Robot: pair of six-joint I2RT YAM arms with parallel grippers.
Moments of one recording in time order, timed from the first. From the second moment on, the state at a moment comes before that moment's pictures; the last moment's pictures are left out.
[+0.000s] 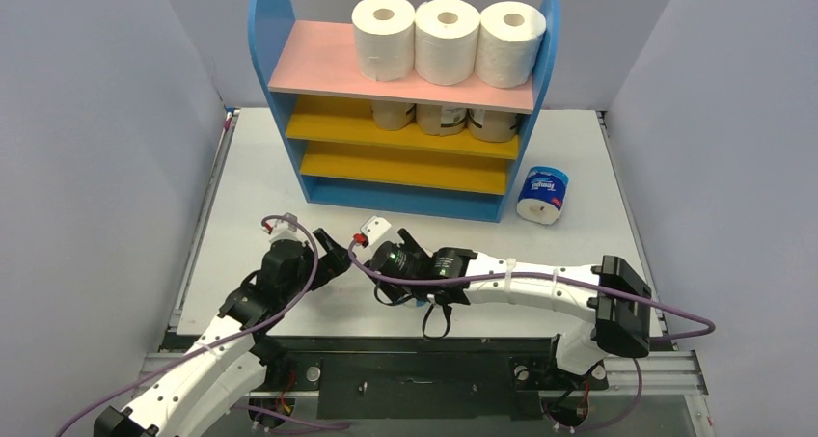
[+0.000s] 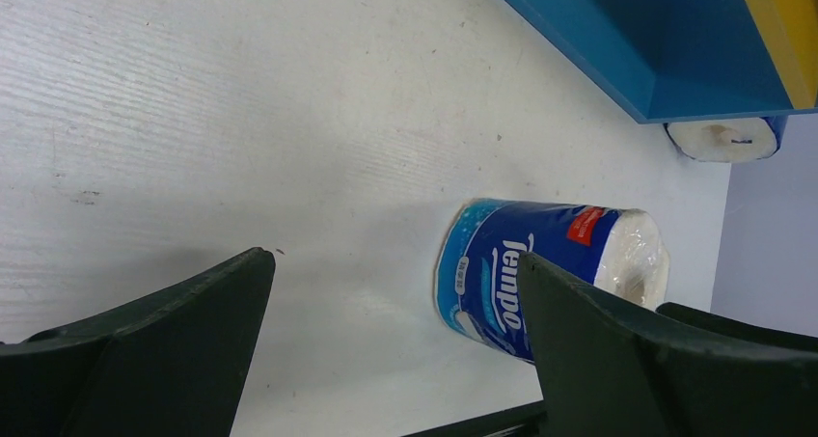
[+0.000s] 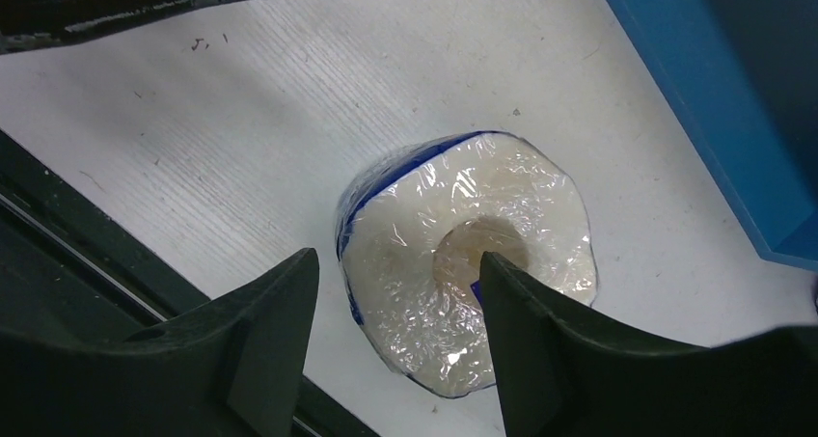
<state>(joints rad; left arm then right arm) -0.51 0.64 0.40 -0.35 -0.12 -0.94 1.25 1.53 1.19 -0.56 0.44 0.25</state>
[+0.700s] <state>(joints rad) -0.46 0.63 0.35 -0.29 -0.04 -0.94 1.25 1.57 1.17 -0.56 0.40 0.25</state>
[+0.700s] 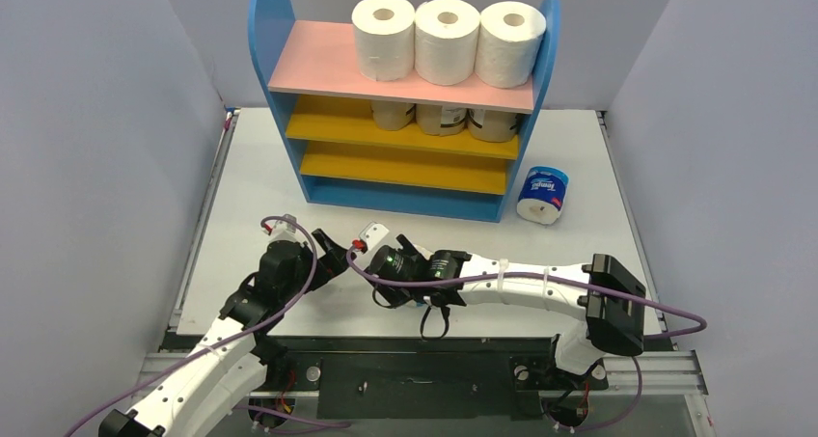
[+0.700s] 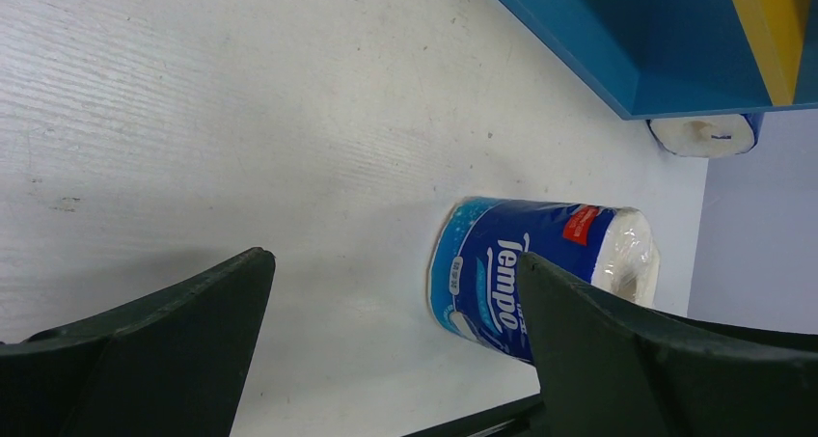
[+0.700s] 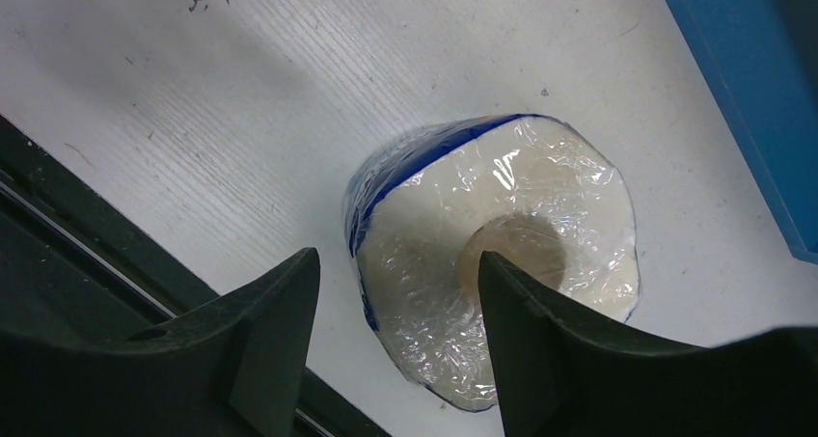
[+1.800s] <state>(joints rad) -0.45 0.65 0.35 -0.27 -0.02 -0.94 1.19 1.56 1.14 -0.61 0.39 0.25</state>
